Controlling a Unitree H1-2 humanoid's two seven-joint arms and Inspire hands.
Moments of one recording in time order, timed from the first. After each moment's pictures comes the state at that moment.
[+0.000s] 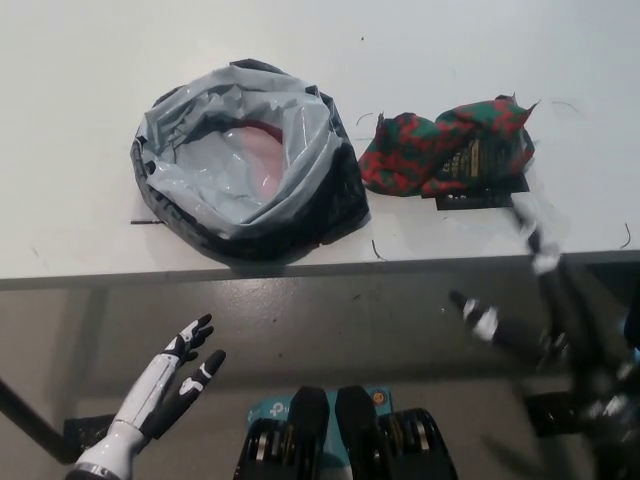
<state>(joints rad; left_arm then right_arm) -0.06 0.30 -0.14 0.06 0.17 -0.04 -0.10 -0.24 -0.23 0.09 -0.15 -0.32 -0.25 -0.01</state>
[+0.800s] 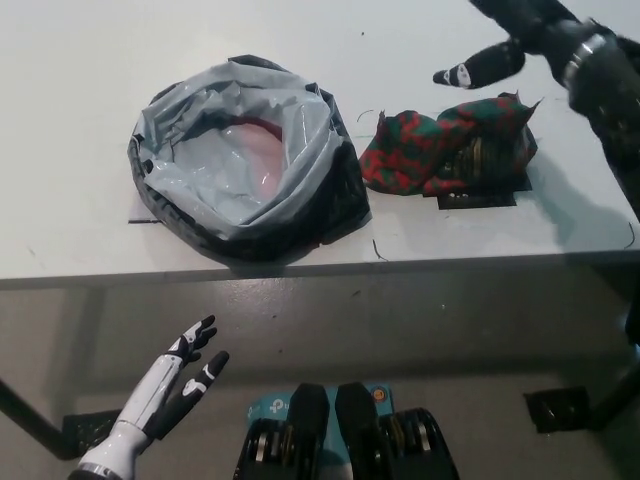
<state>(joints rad) -0.06 0.30 -0.15 0.06 0.18 -0.04 -0.10 -1.13 -0.42 0.41 0.52 -0.44 0.07 0.40</state>
